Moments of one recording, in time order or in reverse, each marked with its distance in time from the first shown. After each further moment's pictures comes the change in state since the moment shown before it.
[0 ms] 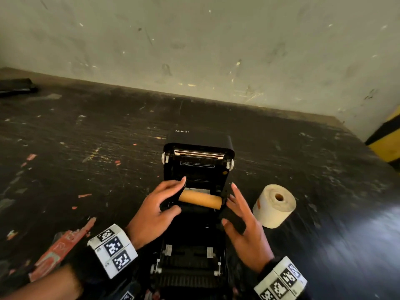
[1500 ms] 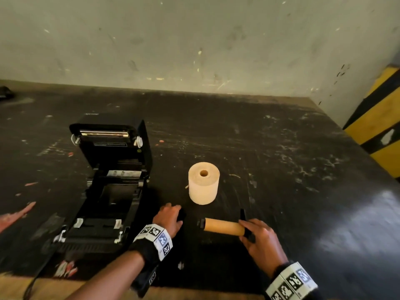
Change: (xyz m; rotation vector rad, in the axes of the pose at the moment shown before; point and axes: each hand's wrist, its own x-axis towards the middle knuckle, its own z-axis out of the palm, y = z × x) left_hand 0.045 -0.038 0.281 0.857 -0.140 -0.406; right_hand -0.121 0.197 -0.182 -0.387 -0.015 0.134
